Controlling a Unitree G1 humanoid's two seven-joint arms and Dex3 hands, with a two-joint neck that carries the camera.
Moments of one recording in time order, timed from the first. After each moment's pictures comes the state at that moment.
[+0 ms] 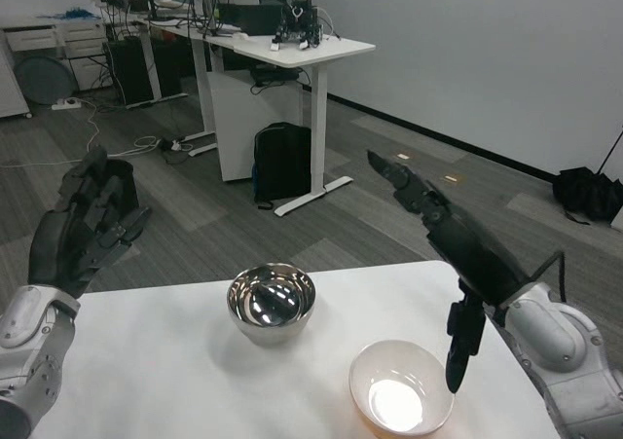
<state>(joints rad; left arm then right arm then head) -0.69 0.37 -0.15 0.78 -0.60 -0.60 -0.18 -0.10 -0.51 -0.18 -0.45 -0.13 -0.10 0.19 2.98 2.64</state>
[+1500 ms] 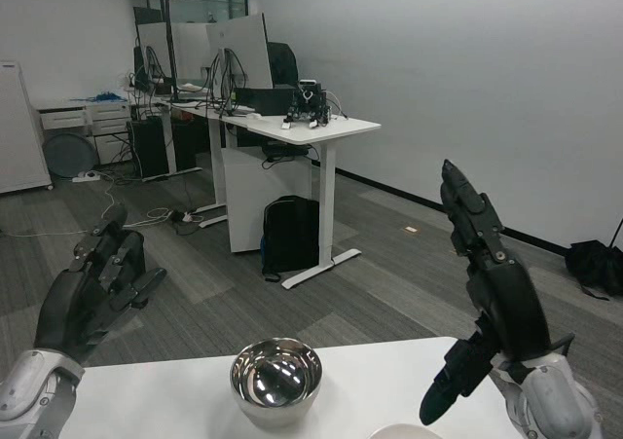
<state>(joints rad) -0.68 0.37 -0.15 0.71 -0.60 -0.60 -0.18 -0.23 -0.41 -0.15 -0.13 0.11 -0.49 -0.04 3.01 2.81</state>
